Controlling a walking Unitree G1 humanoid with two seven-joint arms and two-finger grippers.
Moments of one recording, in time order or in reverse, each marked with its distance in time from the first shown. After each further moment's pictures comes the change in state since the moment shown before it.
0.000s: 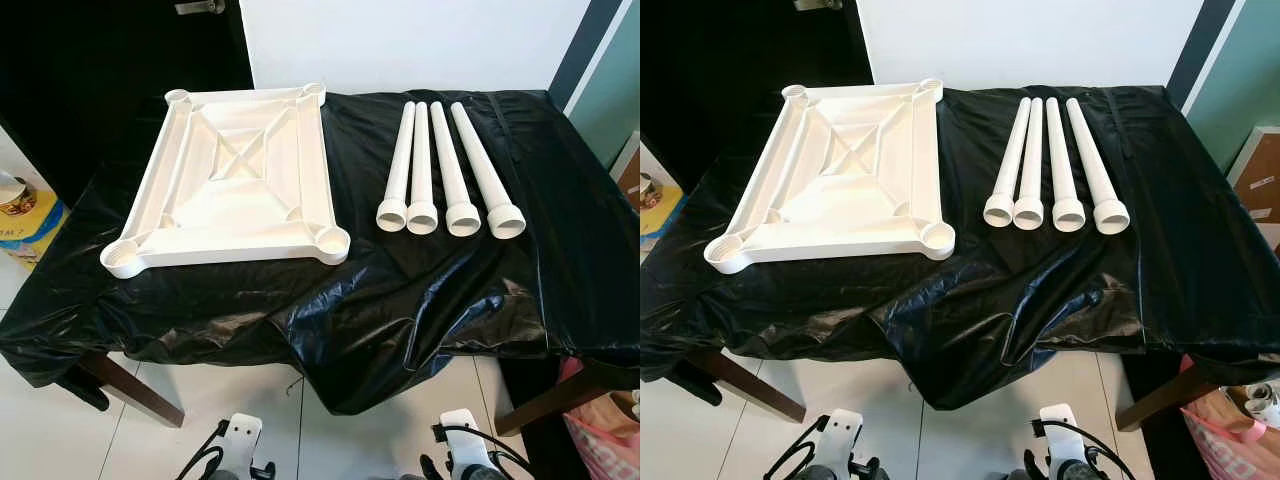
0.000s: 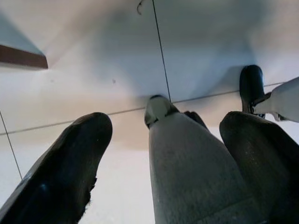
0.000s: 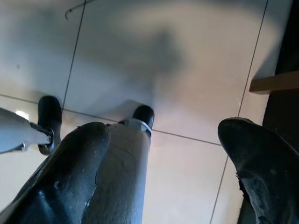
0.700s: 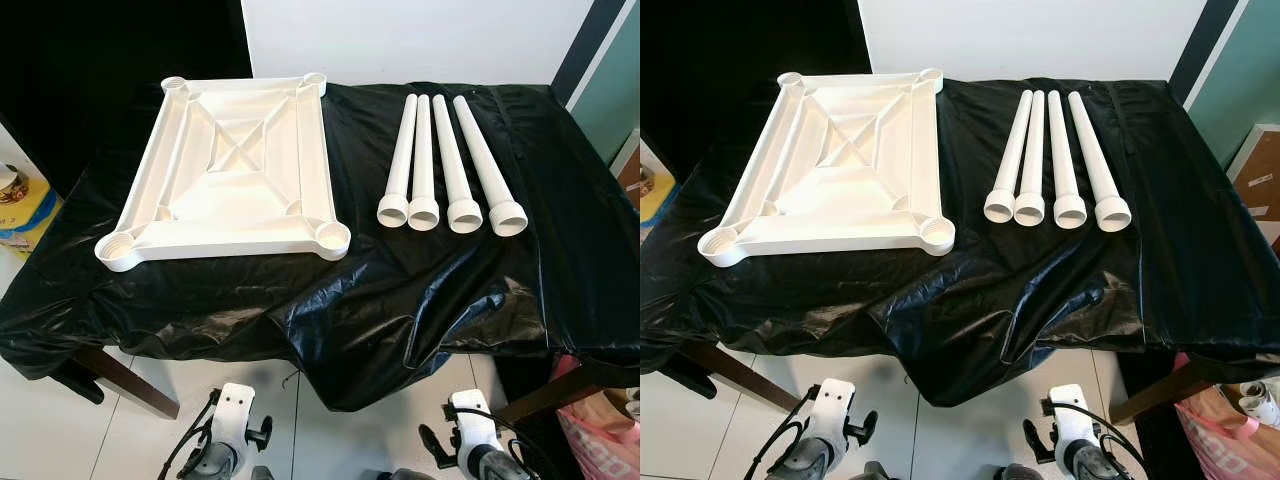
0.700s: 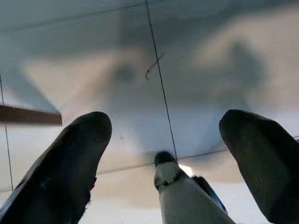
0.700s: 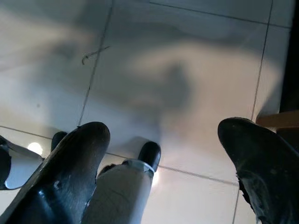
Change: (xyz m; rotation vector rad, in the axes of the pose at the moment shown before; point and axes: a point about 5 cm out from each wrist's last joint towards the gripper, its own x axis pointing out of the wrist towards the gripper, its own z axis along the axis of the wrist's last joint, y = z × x) left arm -0.004 0.015 0.038 0.028 -0.283 0.045; right arm -0.003 -0.016 0.024 0.023 -0.199 0.069
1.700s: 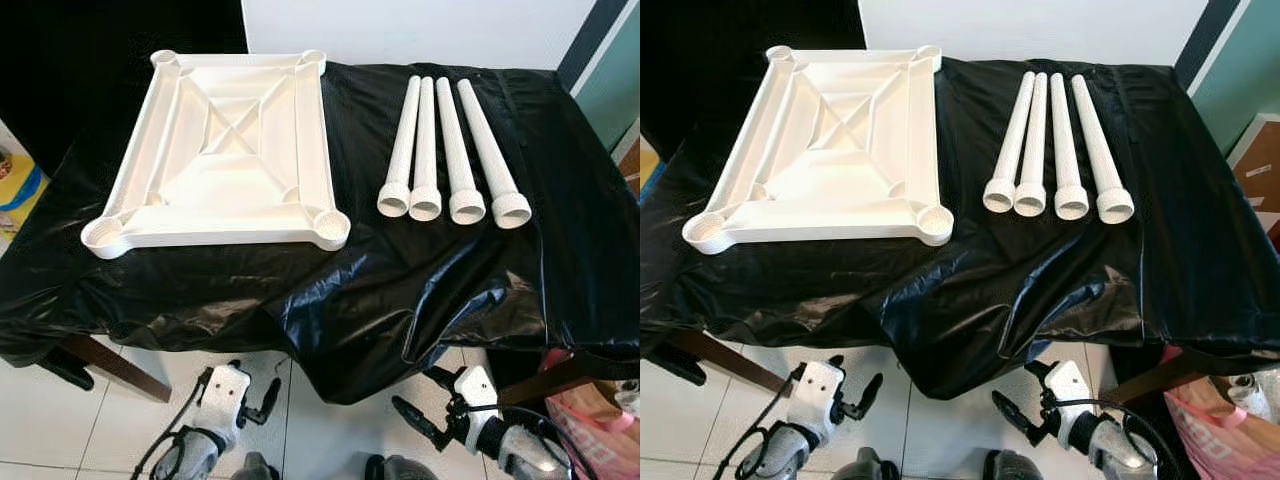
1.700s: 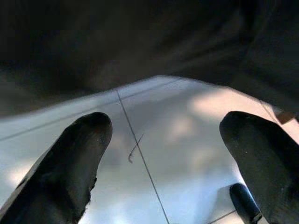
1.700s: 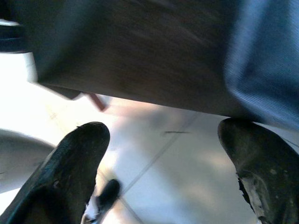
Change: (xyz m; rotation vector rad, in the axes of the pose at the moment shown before) left arm -0.039 0.004 0.052 0.156 -0.430 -0.195; right arm -0.032 0.010 0.062 -0.257 -0.443 0.558
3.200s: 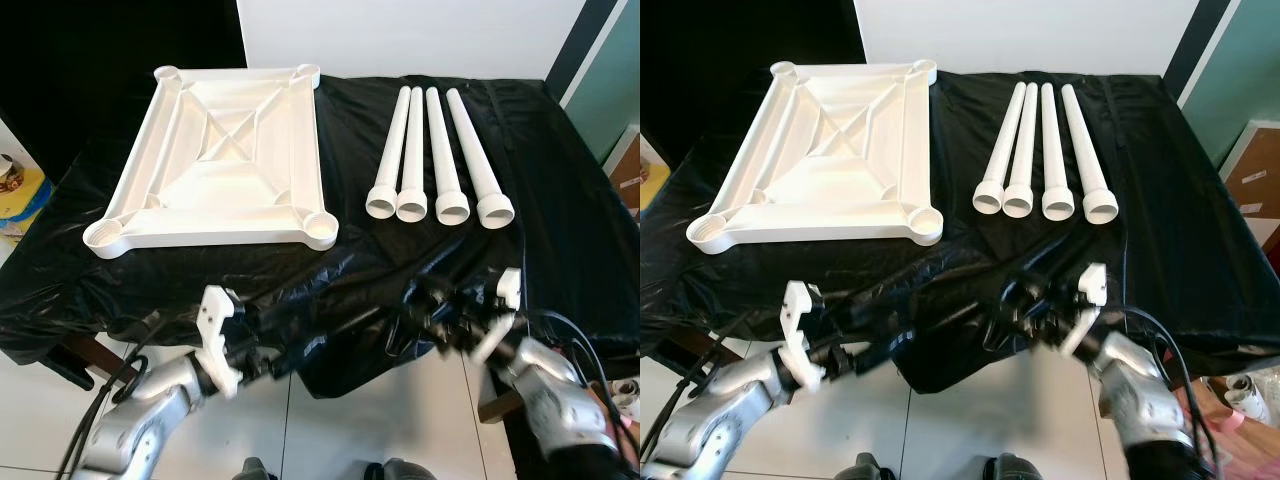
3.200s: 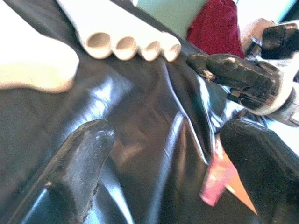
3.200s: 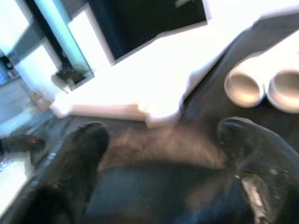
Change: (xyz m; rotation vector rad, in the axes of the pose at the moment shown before) left arm 0.000 0.005 0.135 -0.260 -0.292 -0.539; right arm 0.029 -0.048 0.130 0.197 -0.497 -0.110
